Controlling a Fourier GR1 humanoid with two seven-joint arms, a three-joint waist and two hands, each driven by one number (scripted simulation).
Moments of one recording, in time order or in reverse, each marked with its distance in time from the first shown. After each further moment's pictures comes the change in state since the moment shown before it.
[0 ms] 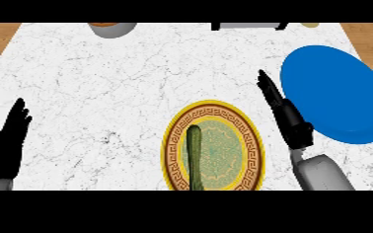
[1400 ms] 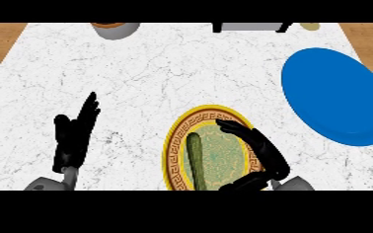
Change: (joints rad) left arm -0.119 -0.221 -0.191 -0.007 -0.070 -0.025 0.051; right arm 0.099 0.063 0.155 0.061 0.153 0.158 -0.585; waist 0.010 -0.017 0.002
